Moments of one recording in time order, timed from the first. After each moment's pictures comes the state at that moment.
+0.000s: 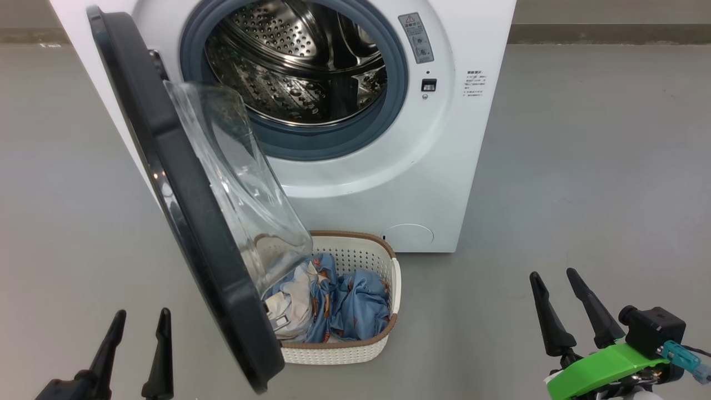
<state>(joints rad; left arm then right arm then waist) 0.04 0.14 -0.03 0.12 -0.30 -0.13 -0.25 -0.08 -0.15 0.06 0.24 0.40 0.13 -0.25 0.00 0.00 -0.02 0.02</state>
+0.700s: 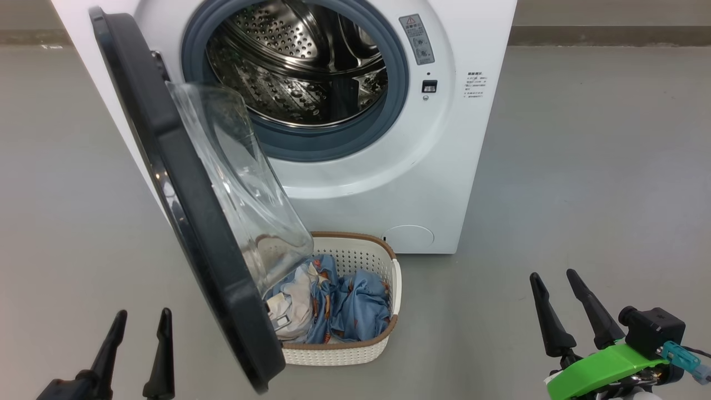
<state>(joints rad) 0.04 0.14 -0.03 0.12 -0.30 -0.13 -0.25 -0.08 -0.15 0.06 0.25 0.40 0.13 -0.25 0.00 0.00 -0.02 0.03</state>
